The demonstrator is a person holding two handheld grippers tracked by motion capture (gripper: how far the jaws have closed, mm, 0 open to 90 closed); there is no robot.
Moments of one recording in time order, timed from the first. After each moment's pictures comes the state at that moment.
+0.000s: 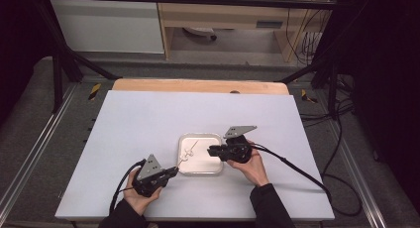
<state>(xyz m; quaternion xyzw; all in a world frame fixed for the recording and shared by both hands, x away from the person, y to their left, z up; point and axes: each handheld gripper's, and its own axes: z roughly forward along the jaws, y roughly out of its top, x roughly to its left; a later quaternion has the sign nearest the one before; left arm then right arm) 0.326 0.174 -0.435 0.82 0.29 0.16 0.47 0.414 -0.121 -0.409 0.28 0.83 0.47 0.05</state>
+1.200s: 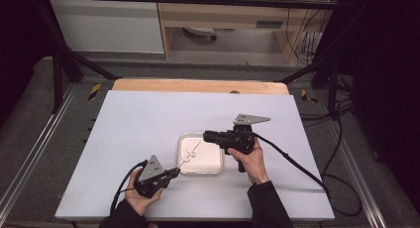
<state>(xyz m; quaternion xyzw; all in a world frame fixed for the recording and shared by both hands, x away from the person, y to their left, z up) 0.323 0.171 -0.434 0.82 0.29 0.16 0.46 0.414 -0.122 -0.369 0.30 0.74 0.60 0.00</state>
